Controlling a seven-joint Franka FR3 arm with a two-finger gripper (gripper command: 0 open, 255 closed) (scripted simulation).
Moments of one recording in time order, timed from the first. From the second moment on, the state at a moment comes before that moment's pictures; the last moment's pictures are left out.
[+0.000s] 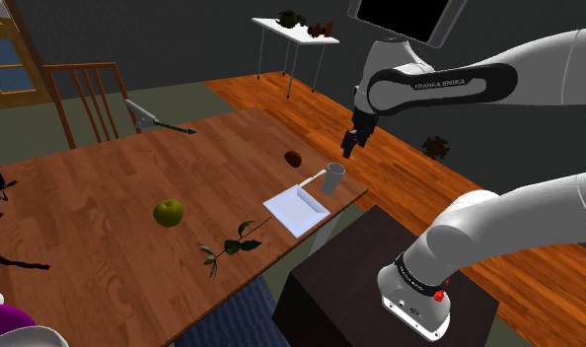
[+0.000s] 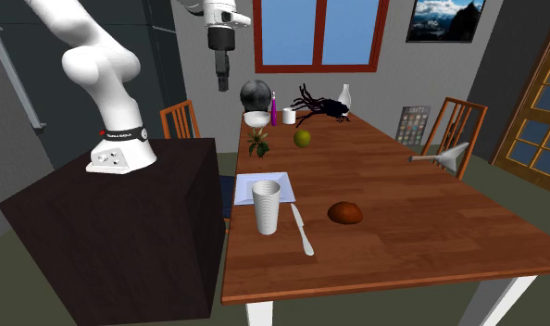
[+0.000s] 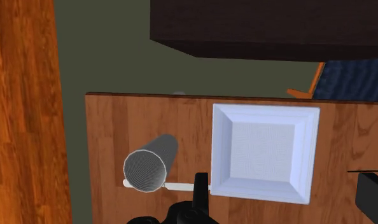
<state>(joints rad) -0.07 -0.53 -0.06 -2.60 -0.15 2.05 -0.13</state>
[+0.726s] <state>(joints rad) -0.12 -0.12 -0.17 -2.55 -0.18 2.44 -0.24</state>
